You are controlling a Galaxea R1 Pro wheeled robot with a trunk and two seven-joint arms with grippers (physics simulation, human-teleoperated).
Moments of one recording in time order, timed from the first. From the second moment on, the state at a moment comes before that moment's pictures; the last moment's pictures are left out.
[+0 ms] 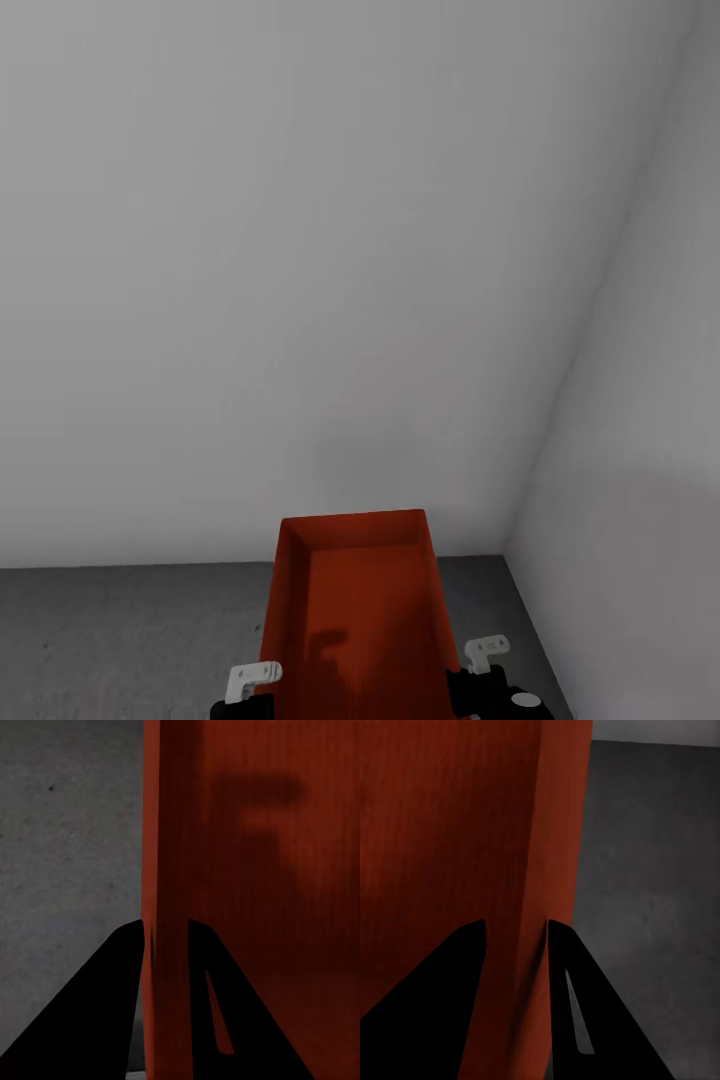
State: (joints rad) left arm -0.21 -0.05 -0.01 -0.64 0.13 0.16 -0.07; right arm -0.35 0.03 -0.06 -0.46 0.16 0.07 0.19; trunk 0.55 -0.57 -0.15
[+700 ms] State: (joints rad) left arm -0.21 -0.05 -0.01 -0.64 0.13 0.16 -0.07; right arm -0.35 0.03 -0.06 -0.46 0.16 0.07 0.19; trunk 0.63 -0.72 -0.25
